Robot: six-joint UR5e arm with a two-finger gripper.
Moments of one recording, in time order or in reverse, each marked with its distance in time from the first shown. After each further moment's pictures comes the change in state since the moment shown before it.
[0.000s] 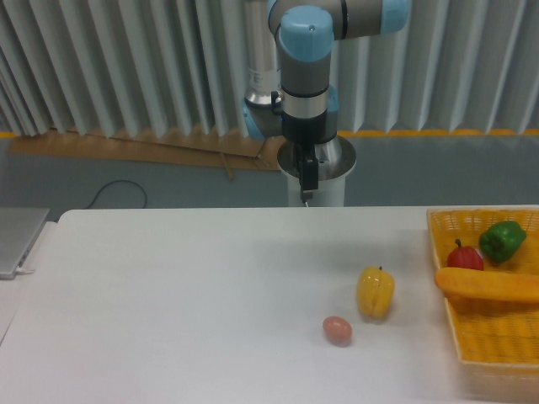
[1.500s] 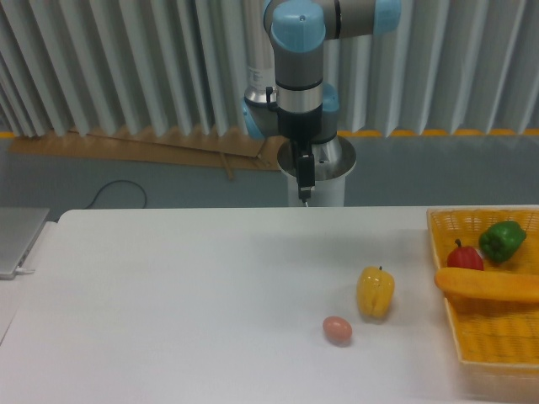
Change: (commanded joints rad) arm -0.009 0.032 -0.046 0.101 0.021 0.006
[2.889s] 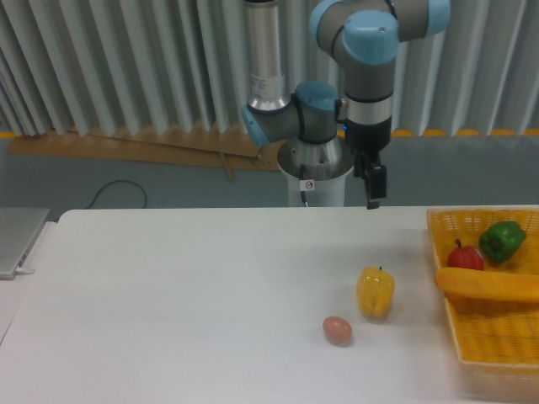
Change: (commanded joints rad) arm 0.265 -0.127 0.075 0.041 0.034 0.275
